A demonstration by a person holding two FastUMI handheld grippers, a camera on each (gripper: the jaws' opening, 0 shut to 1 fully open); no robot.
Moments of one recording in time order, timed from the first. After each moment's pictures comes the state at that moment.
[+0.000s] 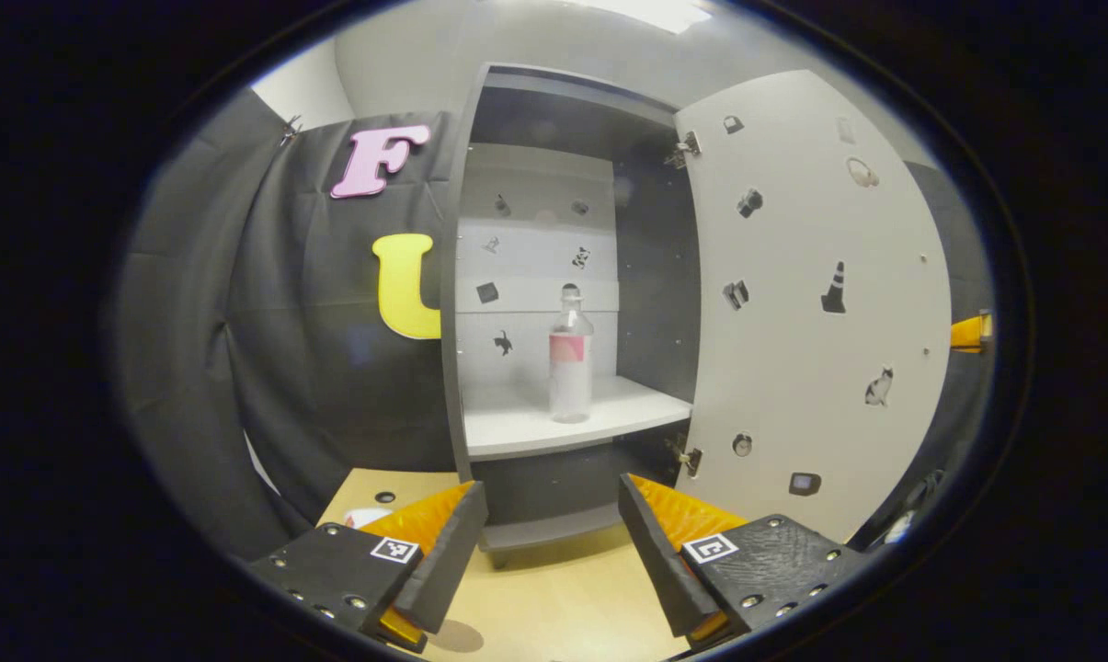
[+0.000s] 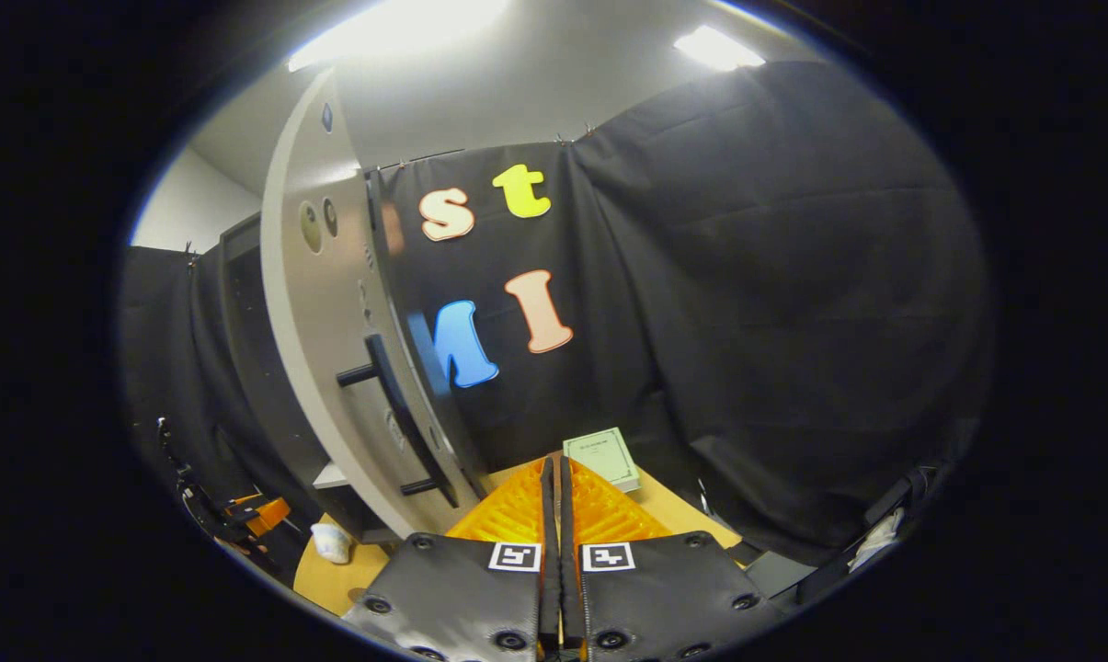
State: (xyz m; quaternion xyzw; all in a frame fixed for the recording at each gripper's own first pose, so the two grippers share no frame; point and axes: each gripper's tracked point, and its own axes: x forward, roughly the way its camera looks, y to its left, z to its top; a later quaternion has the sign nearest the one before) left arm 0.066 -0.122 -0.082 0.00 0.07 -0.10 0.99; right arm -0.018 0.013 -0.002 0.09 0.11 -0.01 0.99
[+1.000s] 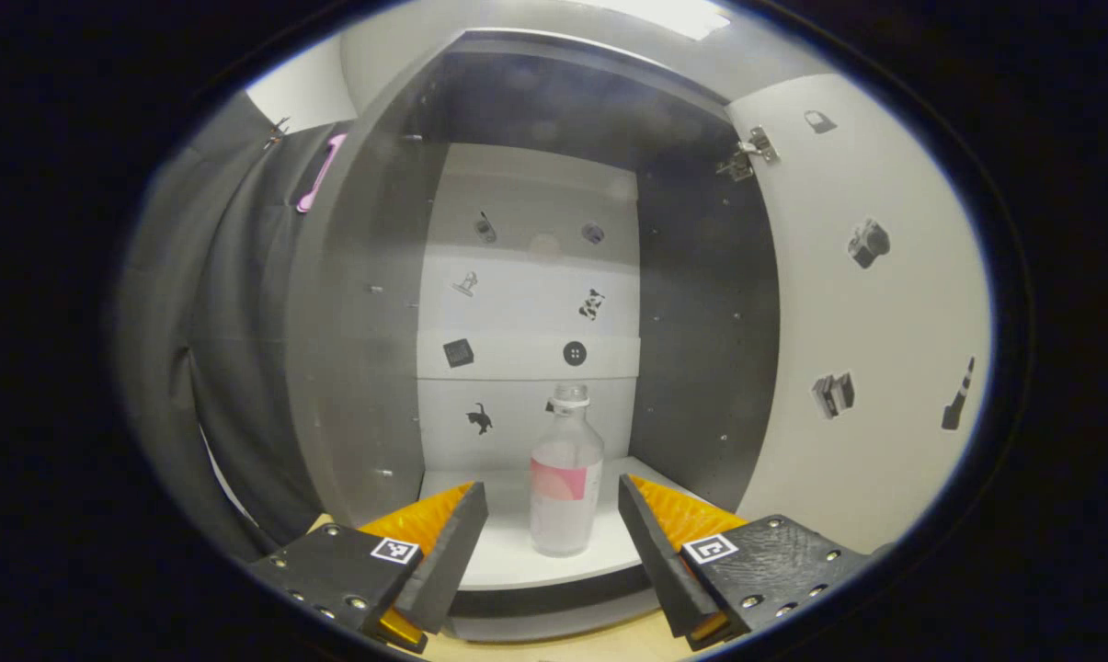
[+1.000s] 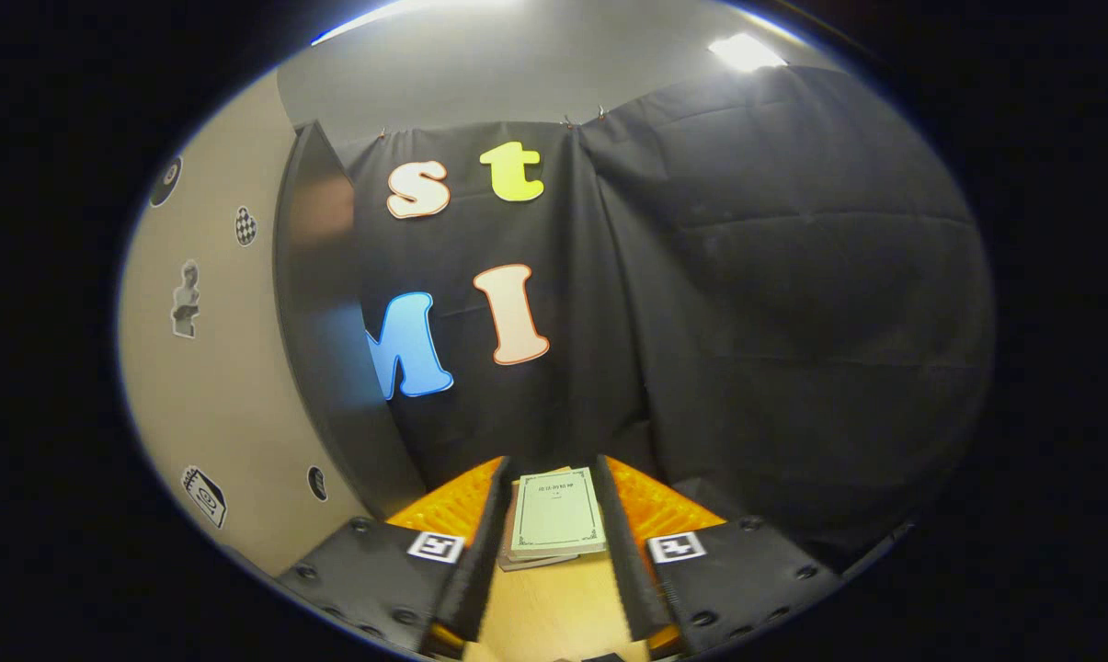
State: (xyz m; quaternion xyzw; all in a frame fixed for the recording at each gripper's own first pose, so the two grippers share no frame) left arm 0.259 -0.181 -0.021 -0.02 0.03 -0.10 0.99; right arm 0.184 -0.025 -0.028 0.05 0.12 0.00 0.99
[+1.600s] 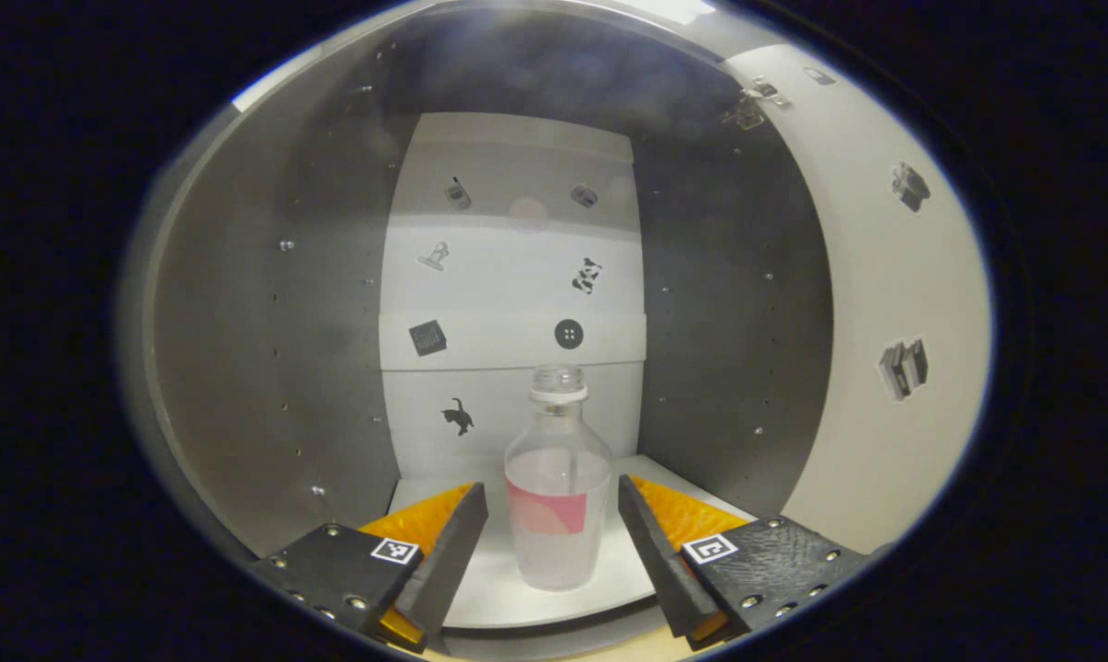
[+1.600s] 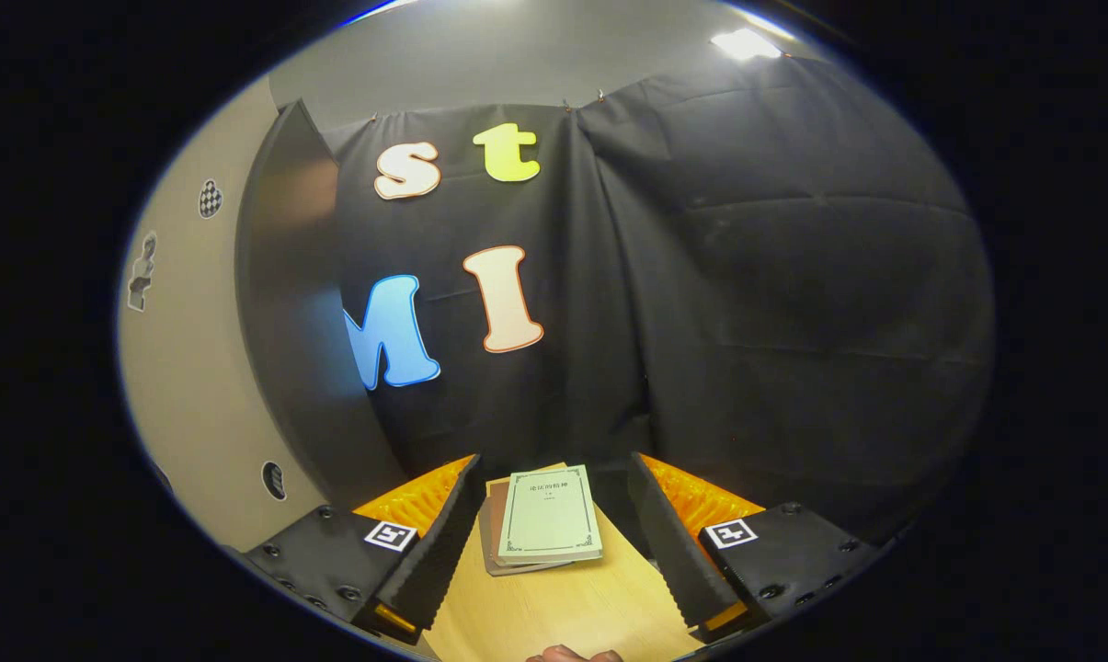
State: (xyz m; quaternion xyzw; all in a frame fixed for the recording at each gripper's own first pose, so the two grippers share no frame) left arm 0.326 -0.198 -0.044 -0.01 0.04 -0.10 0.99; right arm 0.232 -0.037 -0.055 0.04 0.13 -0.01 0.99
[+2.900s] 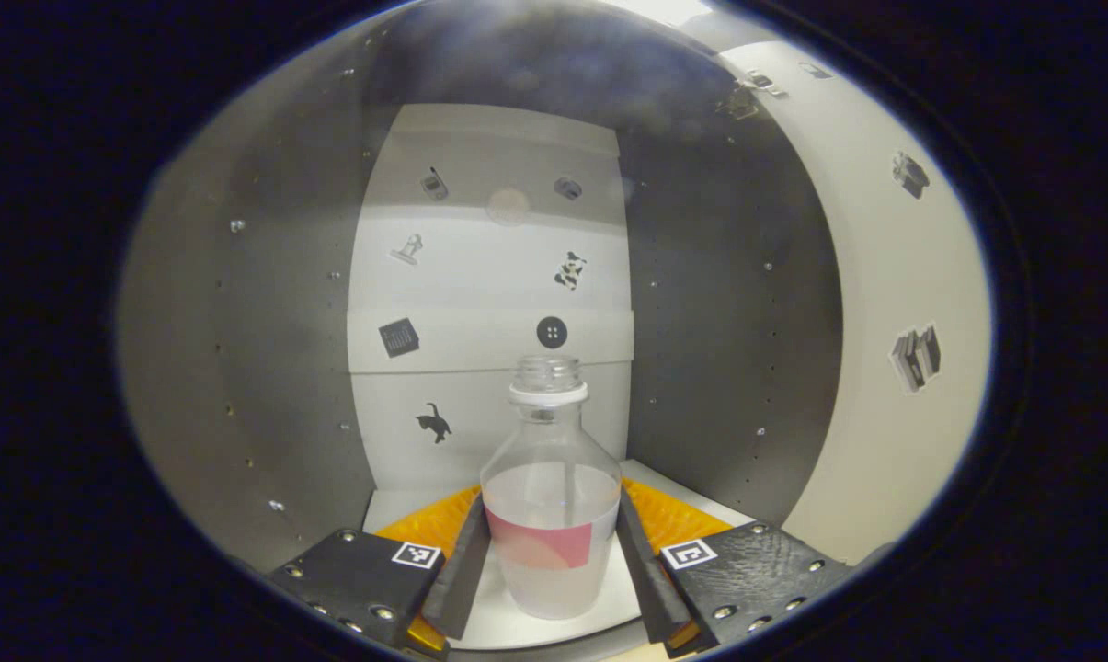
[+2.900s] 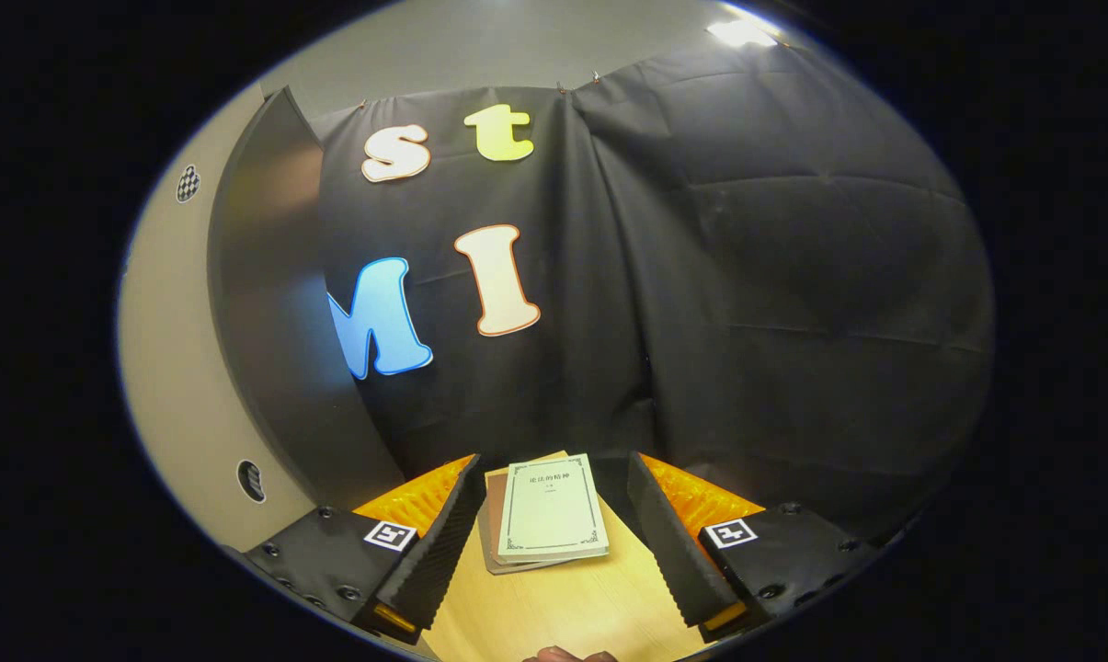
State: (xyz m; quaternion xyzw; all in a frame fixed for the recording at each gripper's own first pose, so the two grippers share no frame) left arm 0.334 -0.205 -0.043 0.00 0.03 -0.13 0.99; right arm 0.251 -0.031 -0.076 0.05 0.15 -0.01 0.99
